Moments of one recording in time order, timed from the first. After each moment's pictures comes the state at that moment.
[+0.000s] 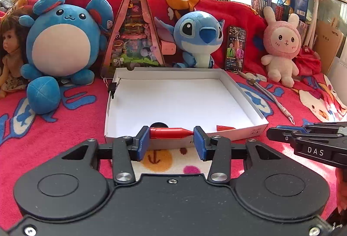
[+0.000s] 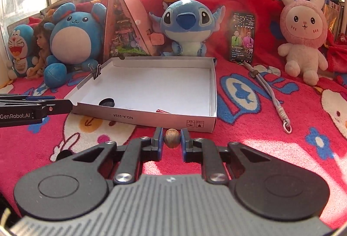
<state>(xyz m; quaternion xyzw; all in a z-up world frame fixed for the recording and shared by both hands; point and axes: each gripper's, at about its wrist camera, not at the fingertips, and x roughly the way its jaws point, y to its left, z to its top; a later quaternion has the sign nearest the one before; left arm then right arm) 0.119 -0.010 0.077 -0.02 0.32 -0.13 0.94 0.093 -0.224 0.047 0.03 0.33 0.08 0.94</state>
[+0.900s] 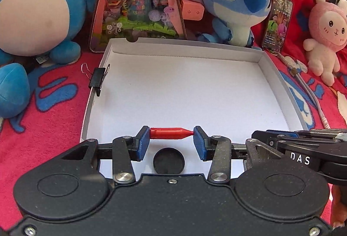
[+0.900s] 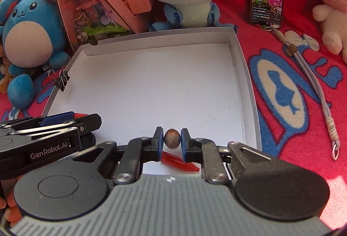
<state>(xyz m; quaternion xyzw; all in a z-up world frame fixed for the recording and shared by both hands) 0.260 -0.034 0.023 -0.03 0.45 -0.08 0.89 0.240 -0.197 0.009 0.07 0.49 0.06 0.87</state>
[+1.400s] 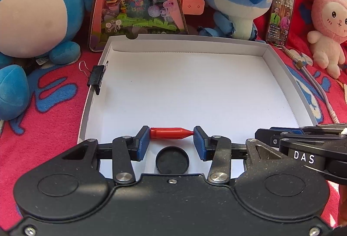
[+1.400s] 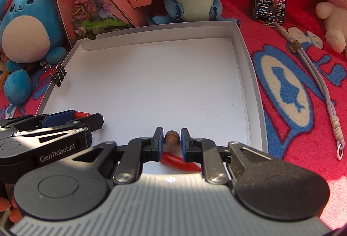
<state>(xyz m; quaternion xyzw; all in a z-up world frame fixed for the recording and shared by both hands) 0.262 -0.038 0.016 -0.01 0.45 -0.07 0.89 0.241 -0.194 0.001 0.07 0.49 0.06 0.87</state>
